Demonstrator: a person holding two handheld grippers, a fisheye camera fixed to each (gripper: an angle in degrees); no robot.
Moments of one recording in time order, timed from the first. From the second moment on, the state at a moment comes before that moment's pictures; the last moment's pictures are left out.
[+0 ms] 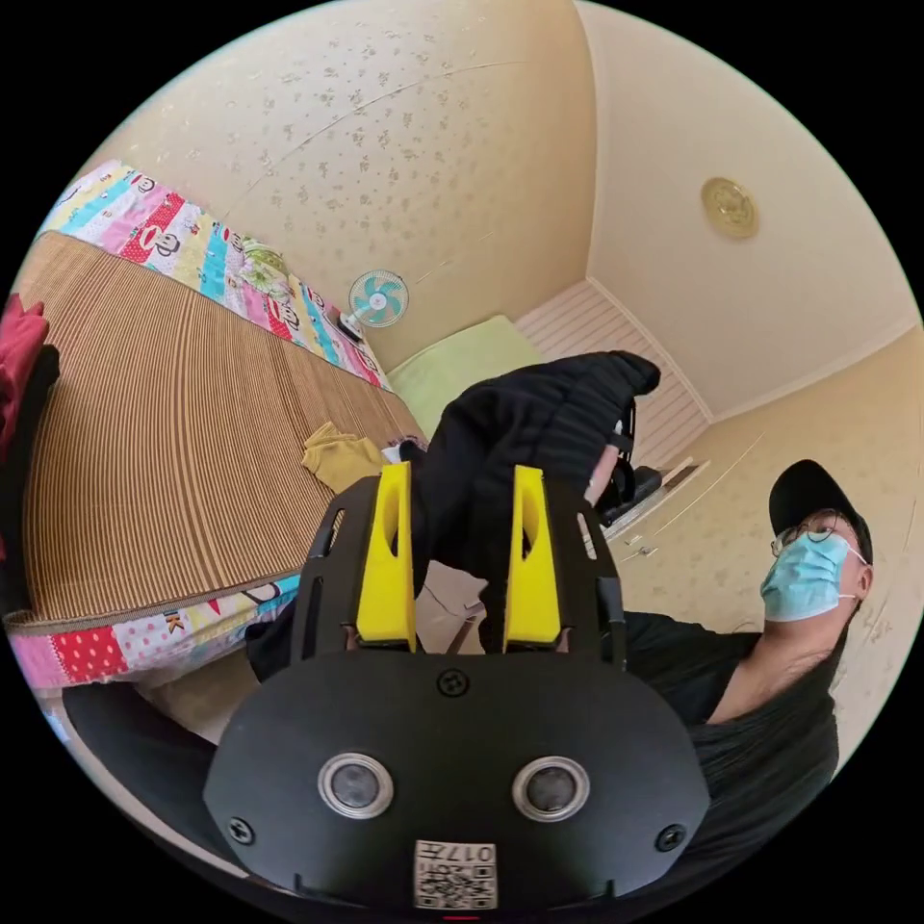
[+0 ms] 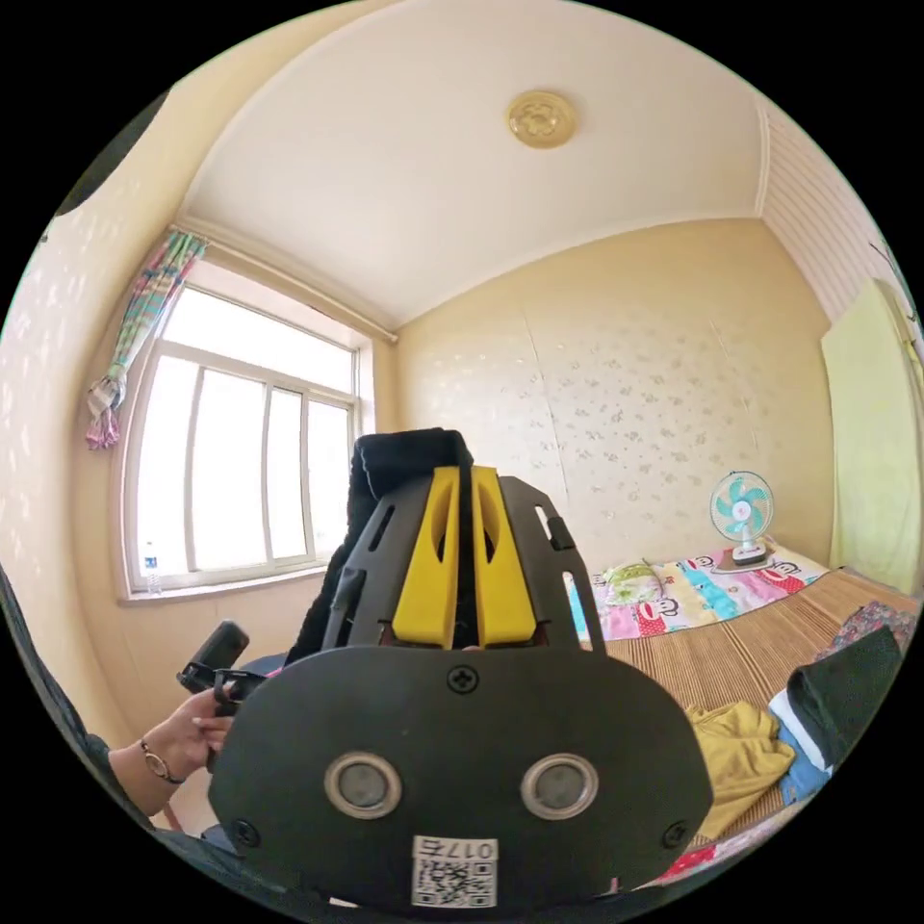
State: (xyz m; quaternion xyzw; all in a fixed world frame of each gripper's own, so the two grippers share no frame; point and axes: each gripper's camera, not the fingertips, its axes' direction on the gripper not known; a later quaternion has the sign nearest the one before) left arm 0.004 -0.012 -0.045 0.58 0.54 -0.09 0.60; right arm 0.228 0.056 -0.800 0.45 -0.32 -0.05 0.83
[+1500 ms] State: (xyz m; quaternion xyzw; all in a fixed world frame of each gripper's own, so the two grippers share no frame) left arm -0.272 -0.276 -0.175 0.54 0.18 -0.23 0.79; right arm 0.139 -0.257 -0.417 0.13 -0.14 -0.21 0.96
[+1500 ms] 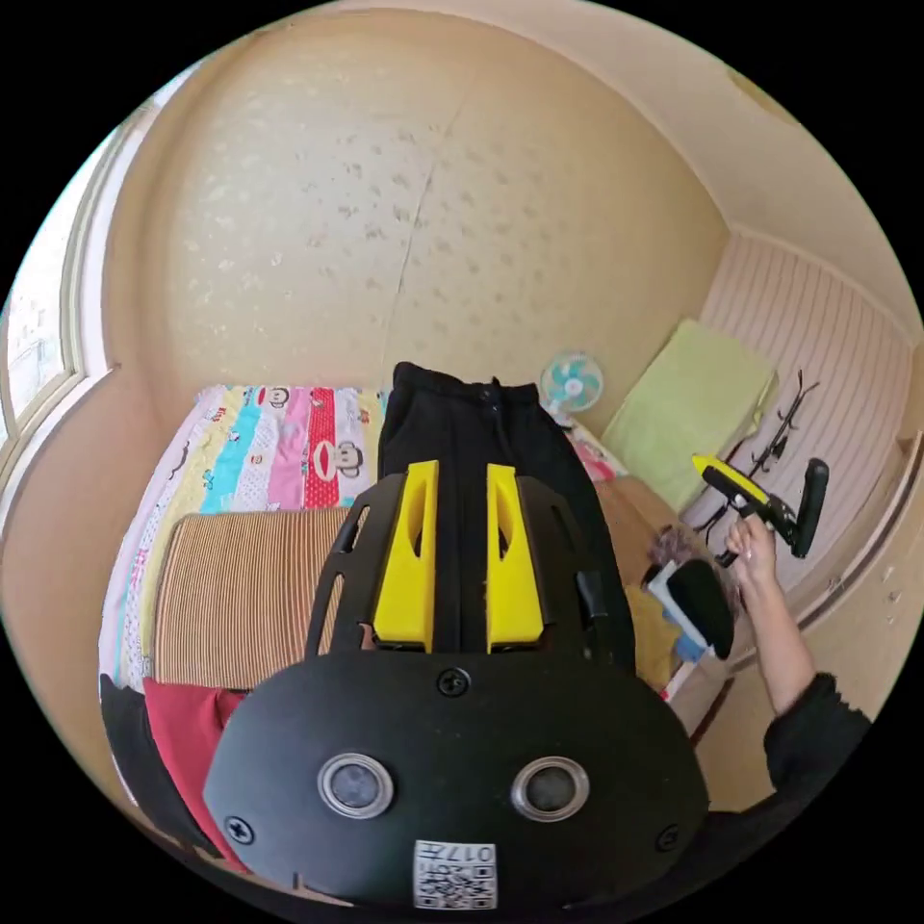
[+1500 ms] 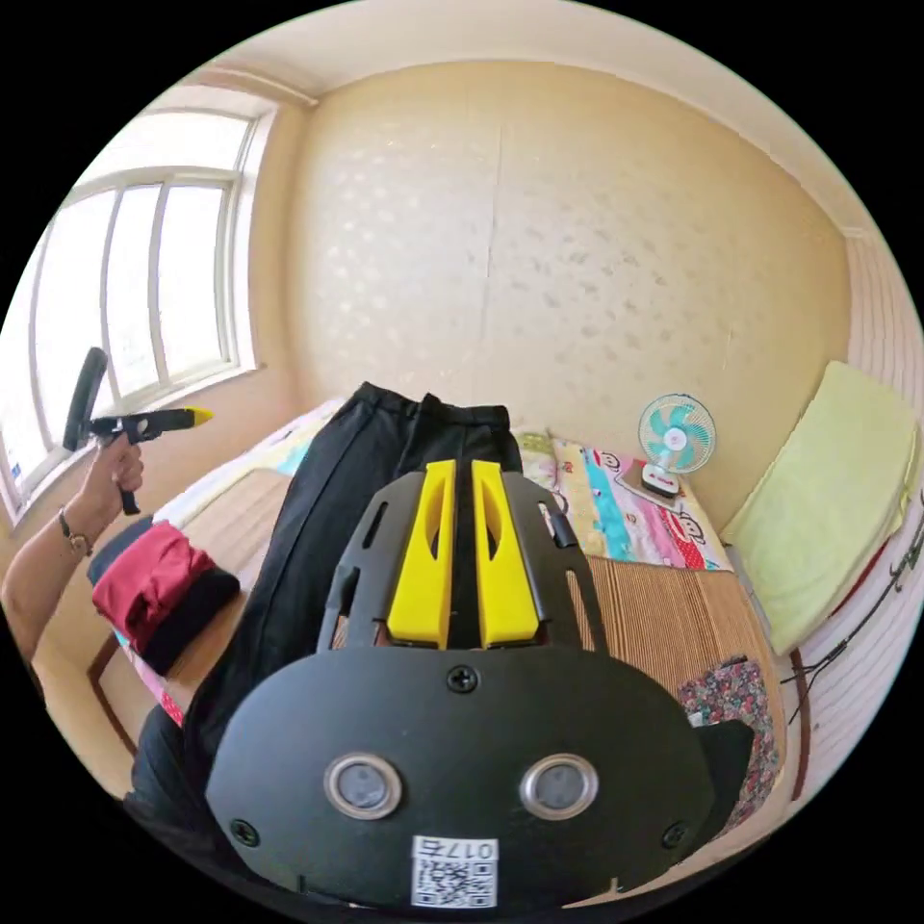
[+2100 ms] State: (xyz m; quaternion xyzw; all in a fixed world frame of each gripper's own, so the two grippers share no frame) left arm 0.012 -0.312 0.135 0.37 0.53 -0.12 0.75; right arm 0.330 0.182 -0.290 -0.14 -0.27 0.07 0.95
